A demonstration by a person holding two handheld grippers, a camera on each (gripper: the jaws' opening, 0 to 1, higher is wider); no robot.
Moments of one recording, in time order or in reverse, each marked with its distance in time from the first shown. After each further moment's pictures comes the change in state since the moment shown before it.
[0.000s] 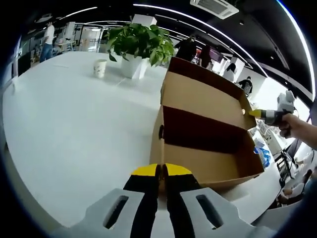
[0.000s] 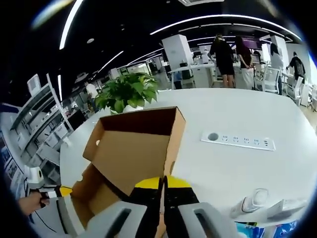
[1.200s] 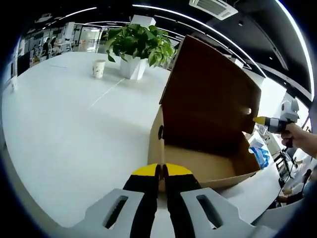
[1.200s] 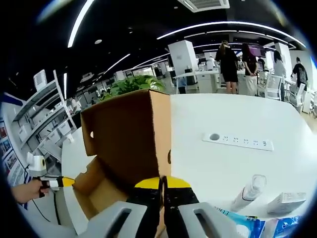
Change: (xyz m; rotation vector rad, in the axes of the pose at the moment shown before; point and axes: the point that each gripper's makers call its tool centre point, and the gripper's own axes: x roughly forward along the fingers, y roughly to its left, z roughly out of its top) left arm 0.001 -0.001 0.000 -0.001 -0.008 -0.013; right arm -0.019 0.009 -0.020 -0.042 -0.047 0.015
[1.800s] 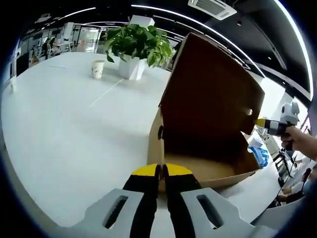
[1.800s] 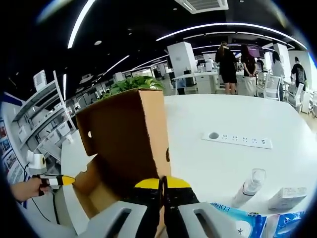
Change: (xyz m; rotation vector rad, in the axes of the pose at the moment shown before) left arm -0.002 -0.001 0.000 0.004 -0.003 -0.012; right arm -0.004 0.002 -0.007 0.005 -0.014 -0.007
